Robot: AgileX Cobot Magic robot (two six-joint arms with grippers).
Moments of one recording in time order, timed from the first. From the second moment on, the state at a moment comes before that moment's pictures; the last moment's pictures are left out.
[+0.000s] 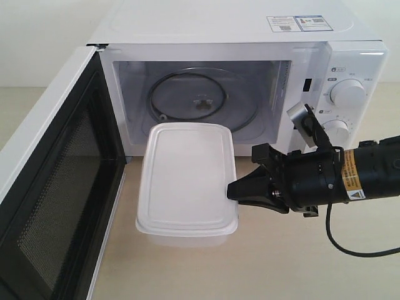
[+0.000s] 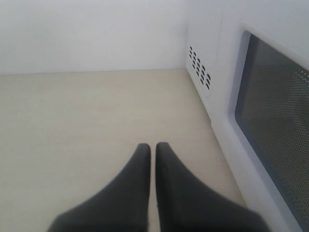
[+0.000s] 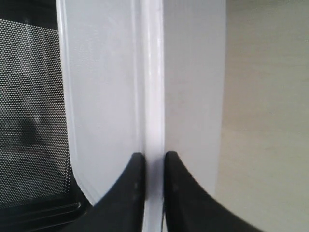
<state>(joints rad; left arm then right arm) -0.05 0.00 0.00 -0.04 0.29 0.03 0.23 1.71 -0.63 -1.43 -0.88 1.91</state>
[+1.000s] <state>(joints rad) -0.05 0.00 0.00 -0.04 0.29 0.03 0.39 1.71 -0.63 -1.15 -0.71 1.83</state>
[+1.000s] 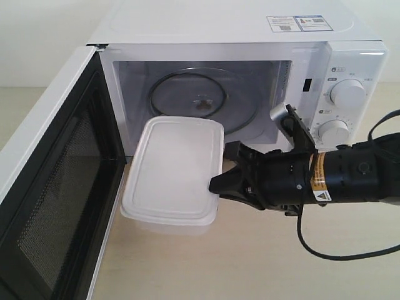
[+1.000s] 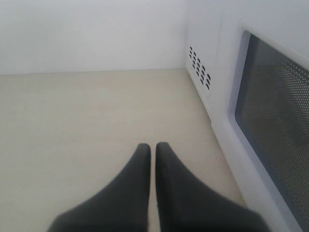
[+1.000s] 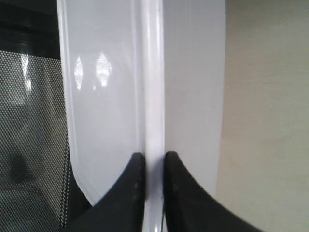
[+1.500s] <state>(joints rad) -0.05 0.00 0.00 -0.04 0.29 0.03 0.40 1.71 -0.63 -0.48 -0.65 1.67</state>
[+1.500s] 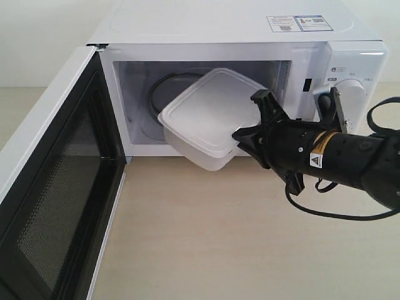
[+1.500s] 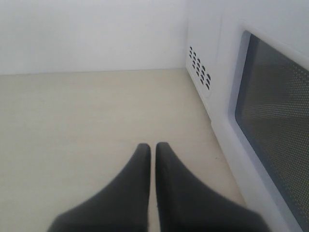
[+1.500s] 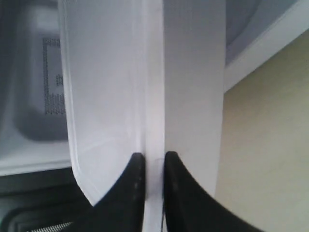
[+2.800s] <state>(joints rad) -0.05 0.00 0.00 -0.04 0.29 0.03 0.63 1.97 -1.00 0.32 -0.54 1.22</state>
